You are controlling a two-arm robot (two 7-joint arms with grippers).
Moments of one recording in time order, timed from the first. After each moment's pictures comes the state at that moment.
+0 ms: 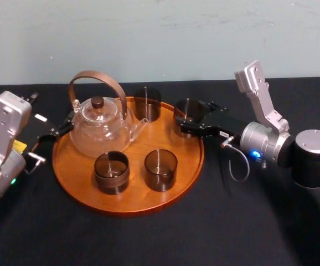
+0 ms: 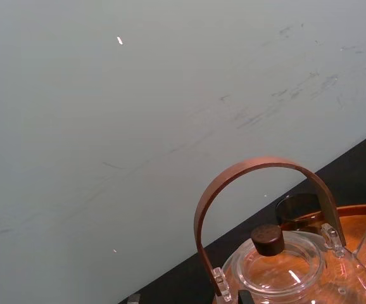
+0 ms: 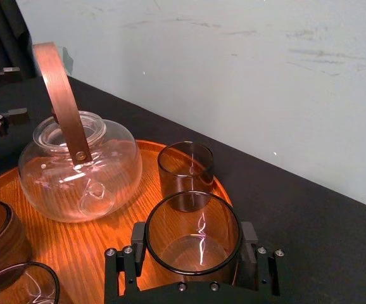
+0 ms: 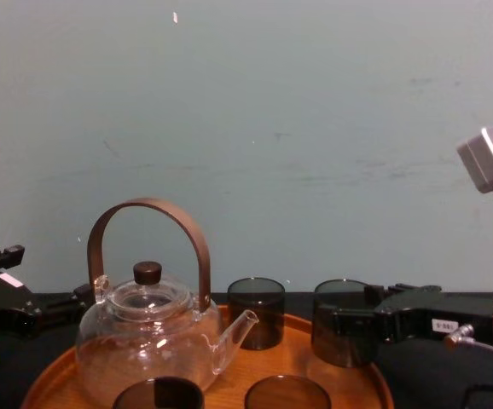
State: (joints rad) left arm -0.20 0.60 0.45 -1.41 -0.25 -0.12 0.03; right arm 0.46 0.32 -0.45 -1.13 0.35 0.10 0.50
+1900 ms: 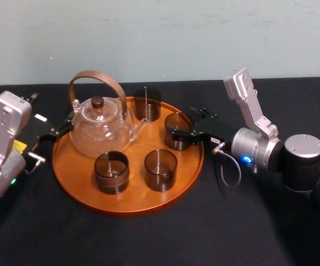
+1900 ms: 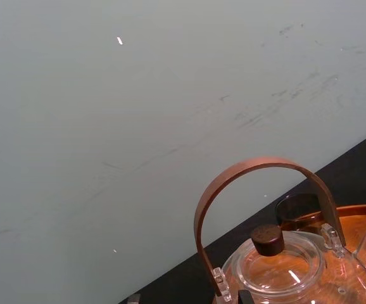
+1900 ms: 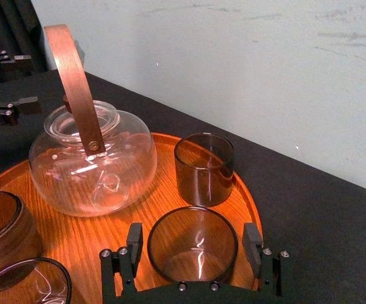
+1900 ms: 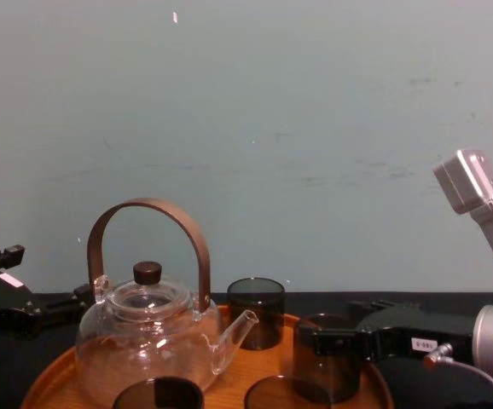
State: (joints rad) left arm -0.20 0.60 0.45 -1.41 -0.25 -0.12 0.03; right arm 0.48 0.28 -0.48 -1.05 0.34 0.07 0.53
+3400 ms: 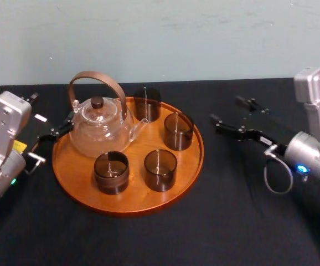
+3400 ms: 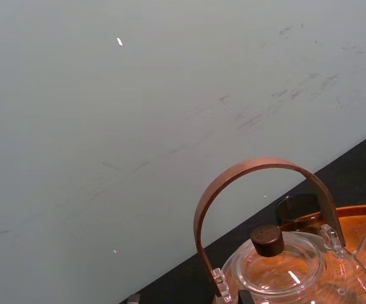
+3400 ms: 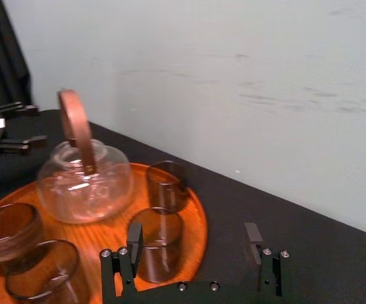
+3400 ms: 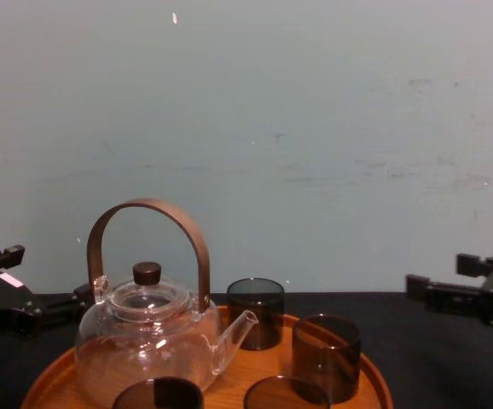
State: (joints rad) left arm -0.20 0.60 0.45 -1.41 -0.25 -0.12 0.03; right arm 0.22 0.49 -0.32 -1.43 0.47 0.03 0.46
